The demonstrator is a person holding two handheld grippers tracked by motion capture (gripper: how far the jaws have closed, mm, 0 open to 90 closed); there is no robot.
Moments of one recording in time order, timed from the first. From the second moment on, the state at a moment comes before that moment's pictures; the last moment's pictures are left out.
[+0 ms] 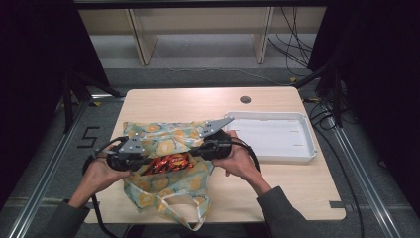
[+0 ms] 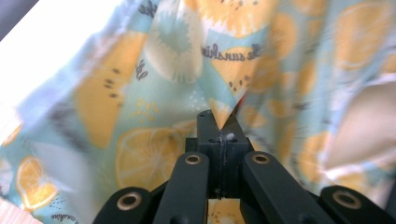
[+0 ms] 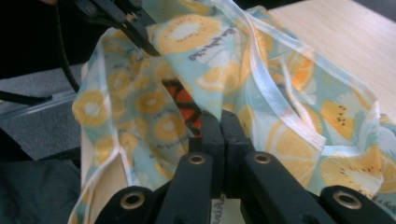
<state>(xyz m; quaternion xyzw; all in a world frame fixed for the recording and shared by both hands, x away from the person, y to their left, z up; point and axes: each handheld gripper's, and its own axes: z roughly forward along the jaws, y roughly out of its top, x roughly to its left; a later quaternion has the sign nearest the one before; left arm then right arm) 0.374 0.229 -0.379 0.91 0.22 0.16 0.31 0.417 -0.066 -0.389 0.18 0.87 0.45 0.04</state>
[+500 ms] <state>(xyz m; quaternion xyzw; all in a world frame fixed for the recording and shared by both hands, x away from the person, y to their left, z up) 0.457 0.241 -0.406 0.89 0.30 0.10 0.33 0.461 -0.057 -0.417 0.23 0.87 0.43 0.12</state>
